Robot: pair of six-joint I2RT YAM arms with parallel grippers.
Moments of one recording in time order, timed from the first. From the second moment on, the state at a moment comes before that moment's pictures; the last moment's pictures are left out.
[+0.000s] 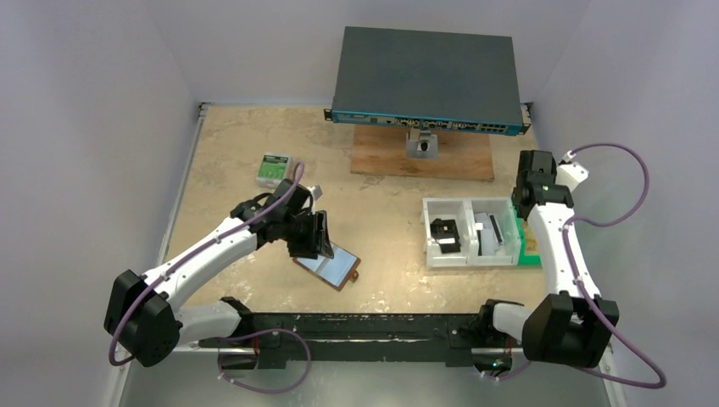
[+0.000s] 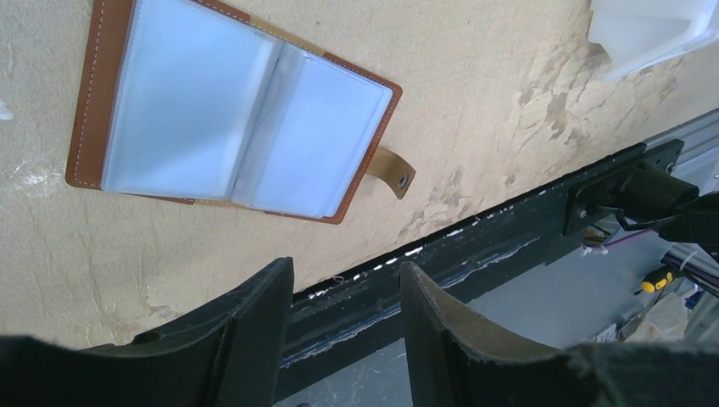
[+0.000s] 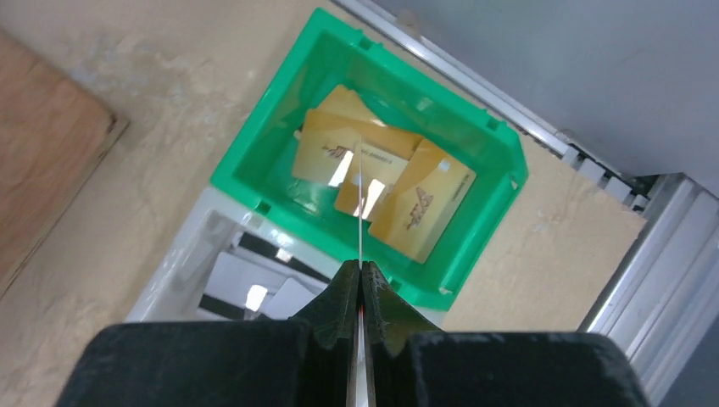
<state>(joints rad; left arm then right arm) -0.61 1.19 0.87 -0.75 0.26 -0.64 -0.11 1.16 1.00 -0.82 0.59 0.68</state>
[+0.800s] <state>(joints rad) -0.61 1.19 0.91 -0.83 0.27 -0.60 -0.22 1.41 1.03 -0.75 0.66 0.70</state>
